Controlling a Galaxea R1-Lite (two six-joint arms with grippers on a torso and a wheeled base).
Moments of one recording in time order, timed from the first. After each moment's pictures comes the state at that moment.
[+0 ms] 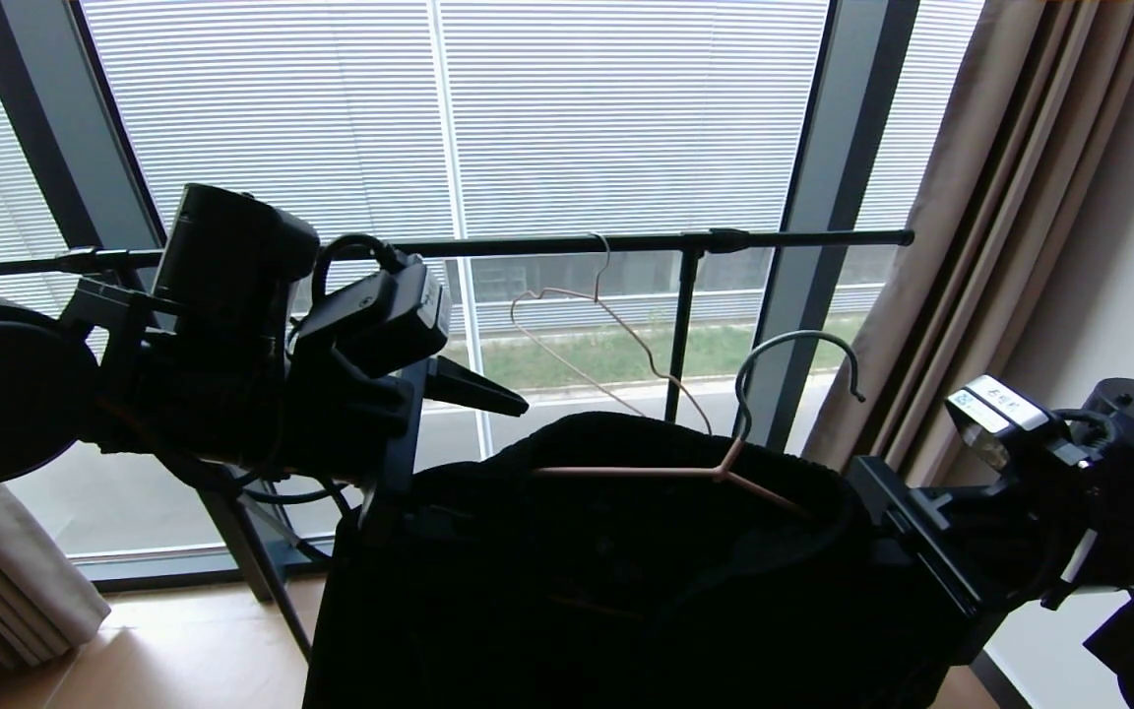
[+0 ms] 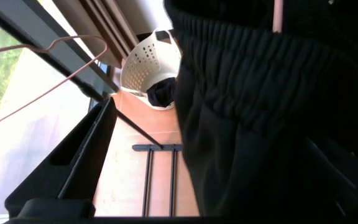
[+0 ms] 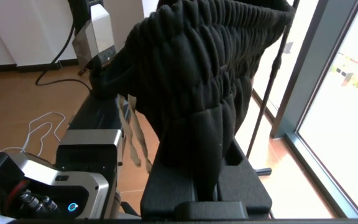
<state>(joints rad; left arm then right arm) -0.45 1.65 -1.16 0.16 -0.80 0.74 0.34 1.76 -0.39 -1.37 1.25 0.14</state>
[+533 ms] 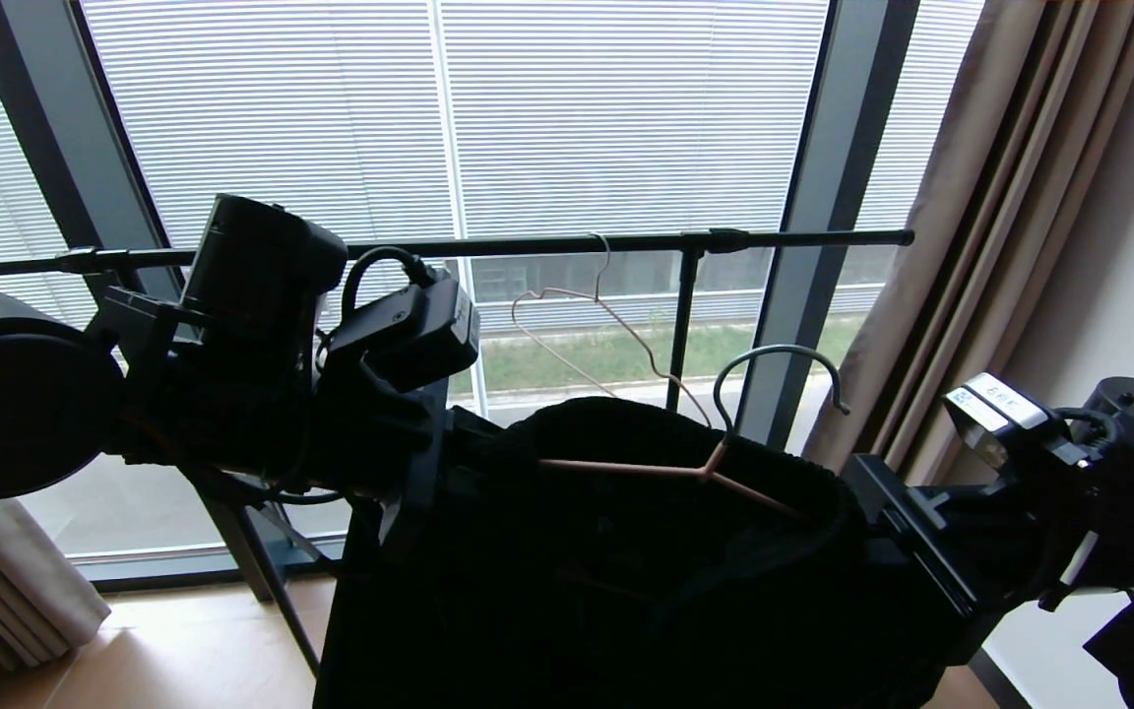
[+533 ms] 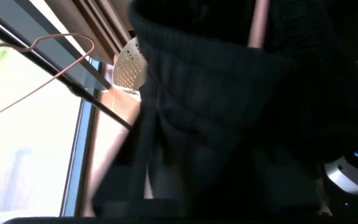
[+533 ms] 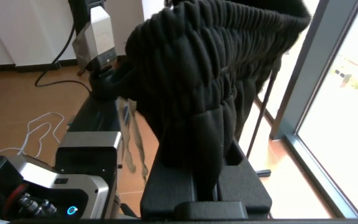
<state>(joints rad) -0.49 1.66 -1.16 0.16 -0.77 0.71 0.35 1.75 -0.39 -1.37 1.23 0.14</state>
